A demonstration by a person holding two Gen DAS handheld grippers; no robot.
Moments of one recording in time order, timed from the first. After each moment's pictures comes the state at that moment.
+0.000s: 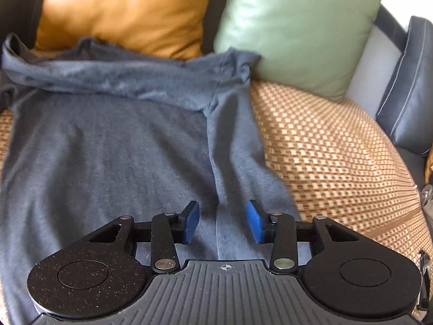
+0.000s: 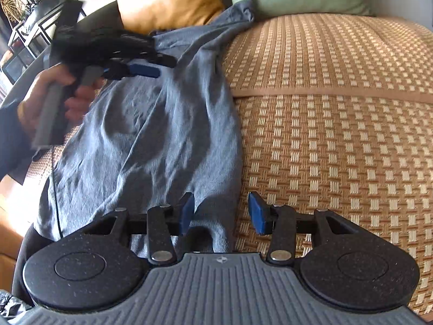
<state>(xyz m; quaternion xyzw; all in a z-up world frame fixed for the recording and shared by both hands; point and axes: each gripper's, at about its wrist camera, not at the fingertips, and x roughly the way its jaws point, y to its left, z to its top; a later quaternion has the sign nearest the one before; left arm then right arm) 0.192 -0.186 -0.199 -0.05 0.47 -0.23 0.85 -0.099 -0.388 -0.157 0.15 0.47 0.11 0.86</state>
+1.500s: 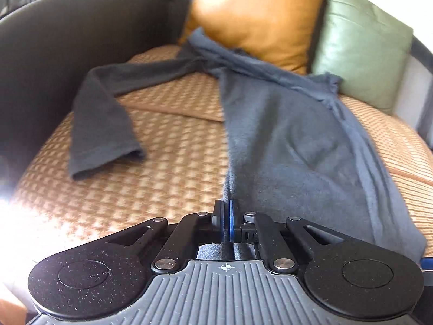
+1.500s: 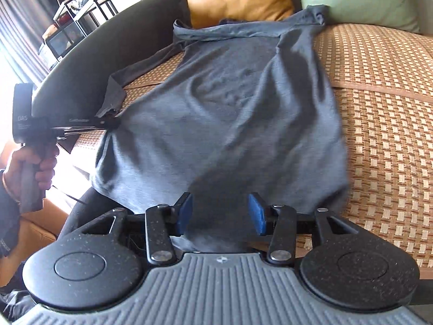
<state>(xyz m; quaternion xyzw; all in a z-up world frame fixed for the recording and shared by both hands) 0.013 0.059 -0.176 -0.05 0.43 -0.08 0.90 -0.152 -0.294 -0.114 0.12 0.45 0.18 0.87</state>
